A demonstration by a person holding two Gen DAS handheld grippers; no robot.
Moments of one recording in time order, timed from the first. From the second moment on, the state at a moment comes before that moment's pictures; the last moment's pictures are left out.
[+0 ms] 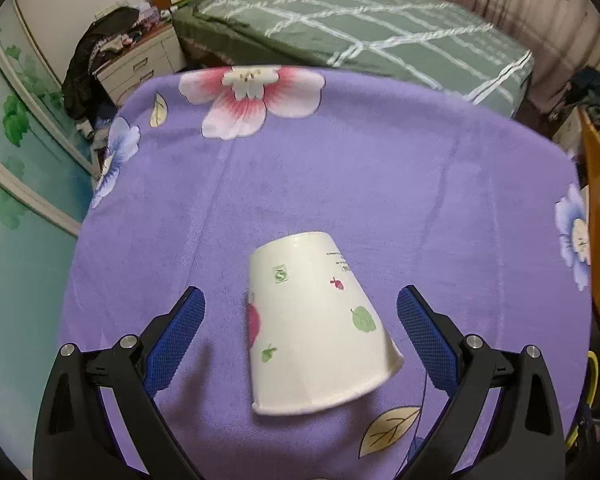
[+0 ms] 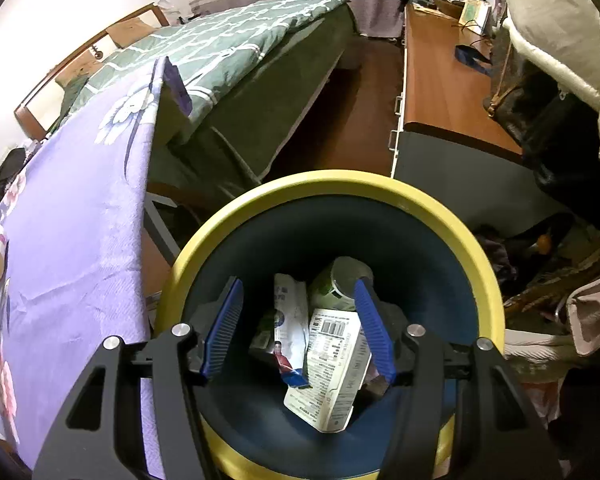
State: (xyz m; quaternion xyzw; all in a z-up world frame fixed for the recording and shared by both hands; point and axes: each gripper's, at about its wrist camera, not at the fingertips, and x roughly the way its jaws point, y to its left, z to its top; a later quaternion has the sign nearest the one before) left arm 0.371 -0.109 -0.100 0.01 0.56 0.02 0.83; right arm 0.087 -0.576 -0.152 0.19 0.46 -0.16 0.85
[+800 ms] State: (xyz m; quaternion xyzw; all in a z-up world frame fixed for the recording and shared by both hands) left arm 0.318 -0.181 -0.077 0.07 0.57 -0.10 0.82; right arm 0.039 -0.588 -0.133 0.19 0.43 -0.15 0.87
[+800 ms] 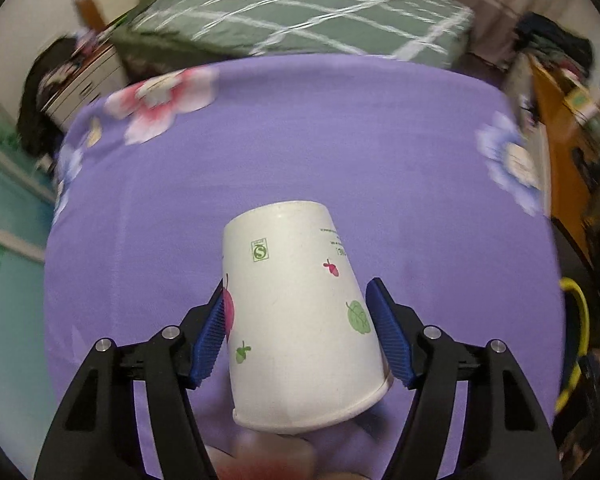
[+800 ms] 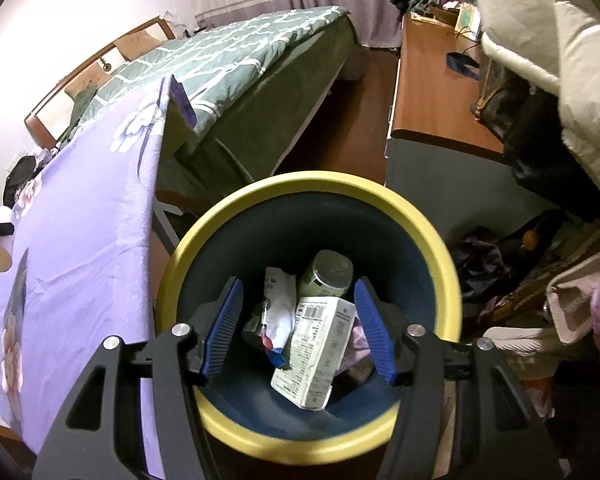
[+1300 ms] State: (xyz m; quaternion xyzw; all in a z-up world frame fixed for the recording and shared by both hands) left arm 0.168 -0.427 -0.046 0.16 0.53 -0.36 0.75; right arm -0.041 -0.601 -0.107 0.18 0.40 -0.19 0.88
